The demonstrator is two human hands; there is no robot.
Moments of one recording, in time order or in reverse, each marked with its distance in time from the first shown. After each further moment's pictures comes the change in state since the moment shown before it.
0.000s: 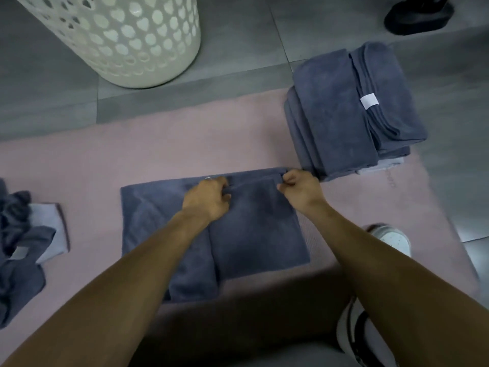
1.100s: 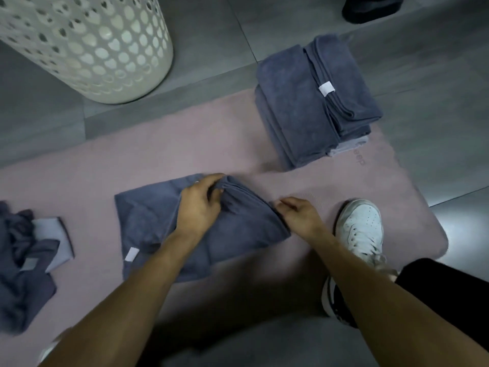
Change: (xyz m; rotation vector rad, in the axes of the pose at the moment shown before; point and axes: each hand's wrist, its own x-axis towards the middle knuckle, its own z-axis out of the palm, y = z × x) left_hand -0.069 0.040 -0.009 -0.448 0.374 0.180; right_hand -0.092 0.054 -0.015 0.254 -0.133 0.164
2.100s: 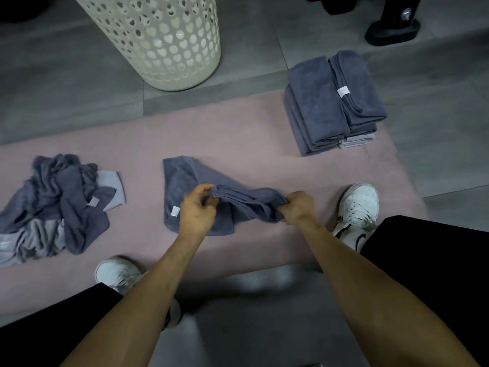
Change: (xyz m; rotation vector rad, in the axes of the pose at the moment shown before) left_hand -0.134 0.009 -0.065 -0.338 0.177 -0.314; right_hand -0.084 -0.014 0.034 -0.210 0.026 -0.008
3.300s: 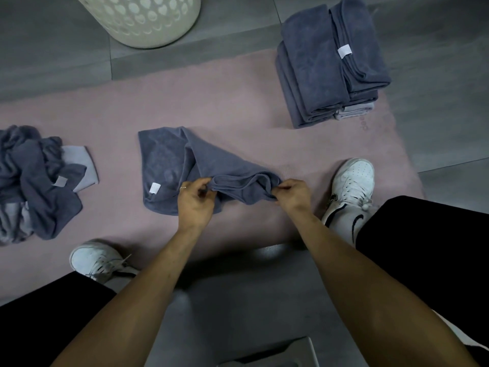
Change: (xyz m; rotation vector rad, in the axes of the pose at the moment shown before) left_hand -0.004 -0.047 0.035 0.219 0.008 0.020; right_hand 0.012 0.032 0.025 0.229 0.154 0.109
